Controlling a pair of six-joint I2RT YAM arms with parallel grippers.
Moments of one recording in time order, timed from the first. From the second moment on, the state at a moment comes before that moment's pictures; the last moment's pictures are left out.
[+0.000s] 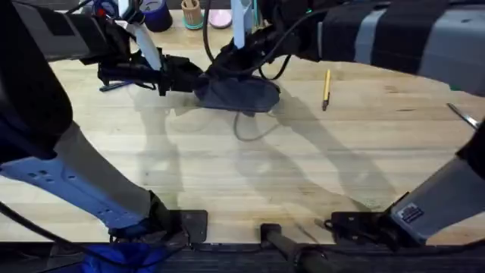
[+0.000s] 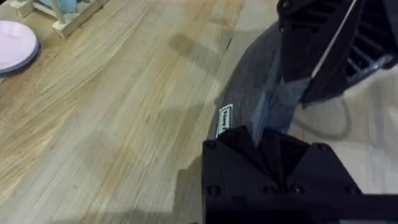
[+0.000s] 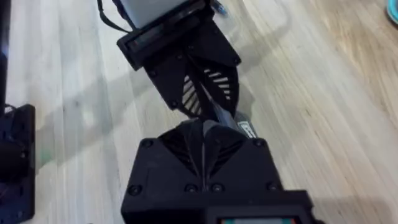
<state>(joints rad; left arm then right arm) 0.27 1.91 1.18 -0.82 1.12 1.38 0.60 1.89 1.38 -0.23 -0.65 -0.25</state>
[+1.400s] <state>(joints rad) 0.27 1.91 1.18 -0.82 1.12 1.38 0.62 1.93 1.38 -0.15 -0.68 -0.18</state>
